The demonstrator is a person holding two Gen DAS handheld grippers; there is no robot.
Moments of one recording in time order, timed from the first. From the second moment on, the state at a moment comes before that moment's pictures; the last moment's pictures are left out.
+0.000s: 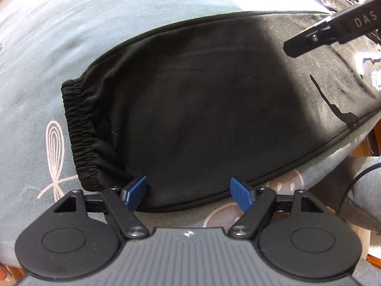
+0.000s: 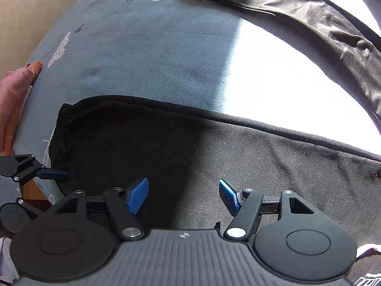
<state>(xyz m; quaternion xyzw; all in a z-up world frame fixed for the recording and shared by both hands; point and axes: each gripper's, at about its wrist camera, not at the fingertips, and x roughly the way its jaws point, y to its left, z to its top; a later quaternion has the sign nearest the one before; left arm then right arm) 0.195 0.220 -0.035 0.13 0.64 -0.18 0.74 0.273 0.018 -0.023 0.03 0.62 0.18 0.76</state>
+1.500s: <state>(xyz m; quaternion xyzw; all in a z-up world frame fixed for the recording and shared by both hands) 0.205 0.190 -0.051 0.18 0.68 -0.16 0.69 0.244 -0.210 -0.052 0.15 0.58 -0.04 0.80</state>
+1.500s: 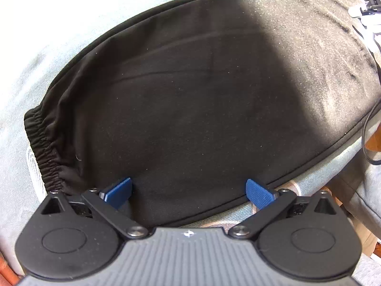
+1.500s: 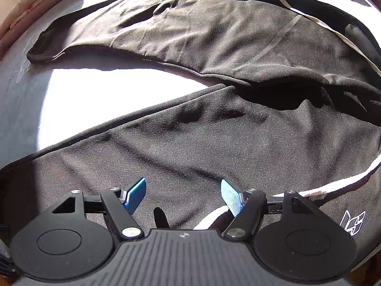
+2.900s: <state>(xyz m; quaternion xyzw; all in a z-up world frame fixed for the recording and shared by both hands) 0.280 -0.090 0.000 0.25 0.62 -0.21 0.71 0.256 -0.440 -0.052 0.12 0.54 -0.12 0.82</state>
